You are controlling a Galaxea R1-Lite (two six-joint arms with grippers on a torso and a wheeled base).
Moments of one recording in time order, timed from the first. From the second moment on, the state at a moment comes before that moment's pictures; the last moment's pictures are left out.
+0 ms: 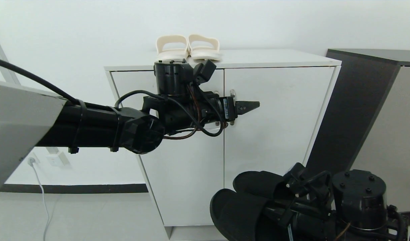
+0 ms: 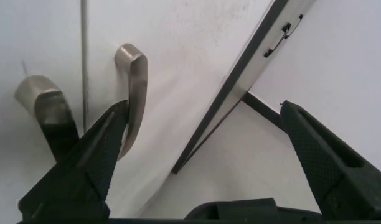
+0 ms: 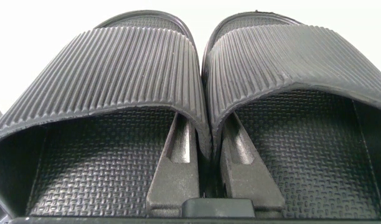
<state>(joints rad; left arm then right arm) -0.57 1.99 -1.42 -0.48 -0.37 -0.26 0.81 1.68 -0.39 -0.94 0.04 0.08</state>
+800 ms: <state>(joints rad) -0.60 1.91 -1.30 -0.48 -0.38 -0.27 0.82 1.67 -0.34 -0.94 0.11 0.08</state>
